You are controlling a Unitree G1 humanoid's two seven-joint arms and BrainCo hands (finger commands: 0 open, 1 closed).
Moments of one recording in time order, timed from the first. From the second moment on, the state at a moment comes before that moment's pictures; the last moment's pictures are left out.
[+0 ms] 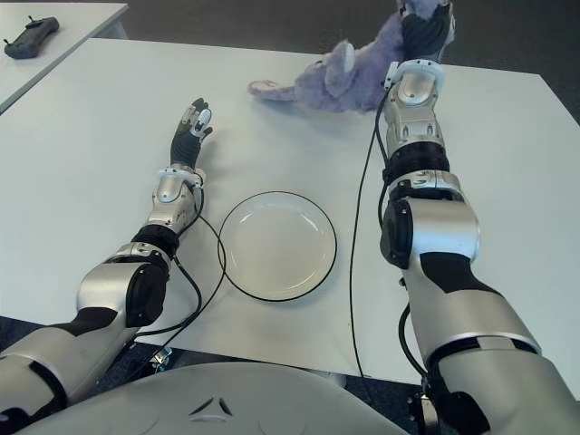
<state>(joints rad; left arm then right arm) -0.70 0.02 0.25 1.17 0.00 -0.53 -0.06 -1.07 -0.34 -0.18 0.96 -0.13 -0.20 -0.34</state>
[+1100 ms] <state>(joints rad) -0.70 0.02 0.25 1.17 0.00 -0.53 -0.05 -0.48 -0.34 -0.07 0.10 -0.20 -0.19 -0.20</state>
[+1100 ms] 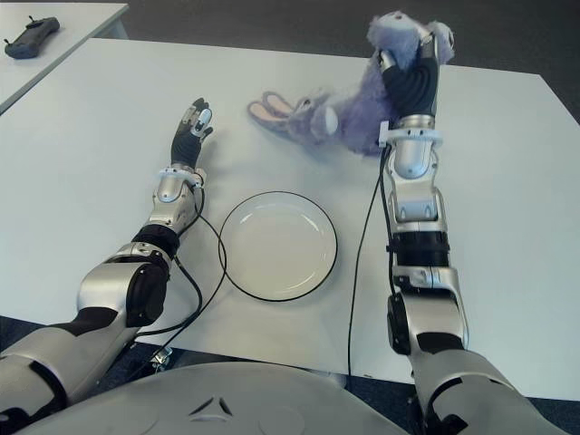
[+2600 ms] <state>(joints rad) -0.70 0.02 0.25 1.17 0.00 -0.52 -0.04 -0.38 -0.33 -0.05 0.01 -0.31 -0.48 -0.19</state>
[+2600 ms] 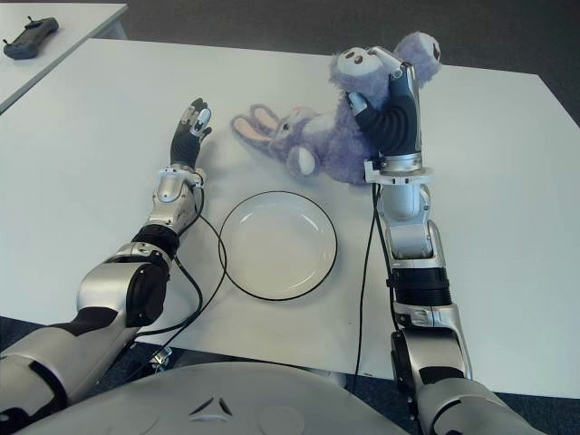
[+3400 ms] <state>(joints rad) -0.70 0.02 0.25 1.17 0.01 -0.52 -0.04 -0.56 -0.37 -0.10 0.06 -0.37 -0.48 -0.25</state>
